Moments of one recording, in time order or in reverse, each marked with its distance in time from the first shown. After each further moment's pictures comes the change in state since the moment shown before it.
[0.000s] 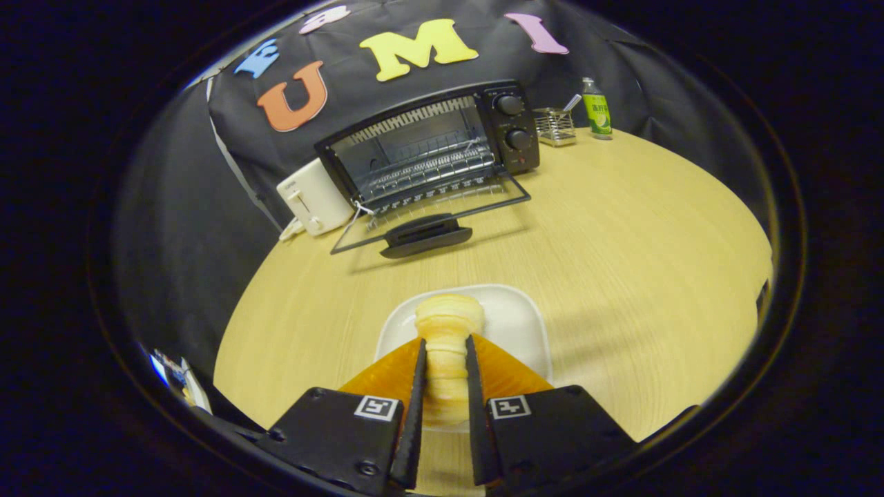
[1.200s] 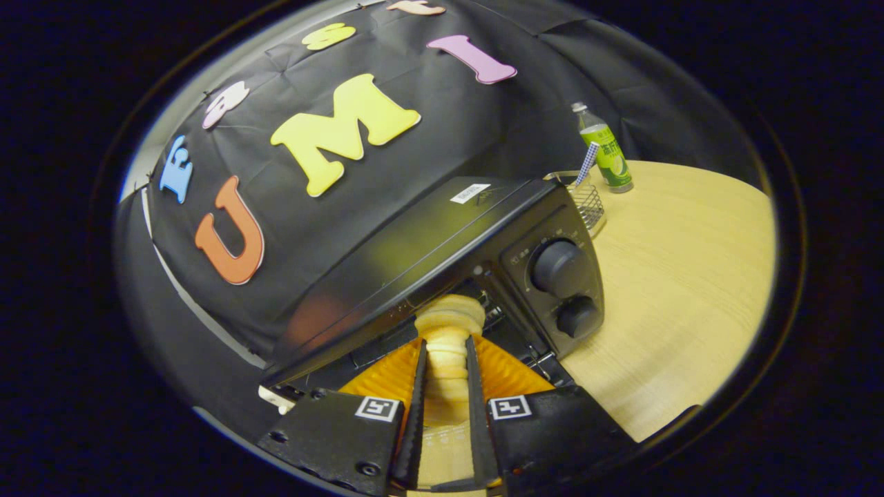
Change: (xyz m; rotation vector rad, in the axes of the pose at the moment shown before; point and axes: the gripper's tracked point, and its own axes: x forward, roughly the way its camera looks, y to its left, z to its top) arm 0.163 -0.003 0.261 0.313 -0.332 -0.010
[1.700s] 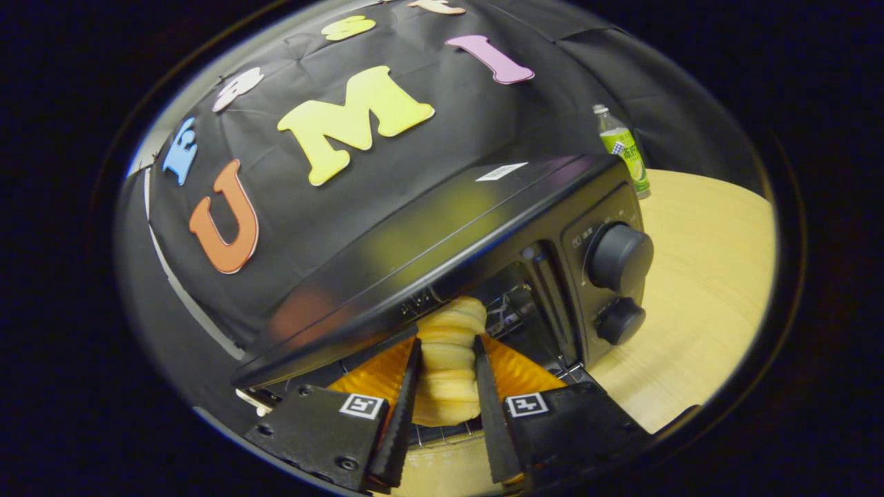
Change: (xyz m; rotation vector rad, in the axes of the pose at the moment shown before) arm 0.029 0.005 -0.011 -0.071 -0.033 -0.012
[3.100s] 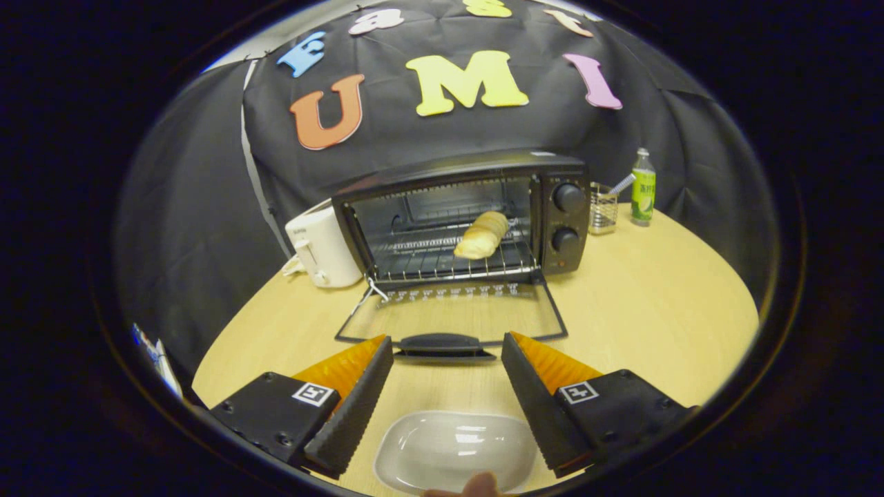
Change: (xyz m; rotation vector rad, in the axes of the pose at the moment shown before) arm -0.186 -0.040 -0.114 -0.449 0.232 0.070
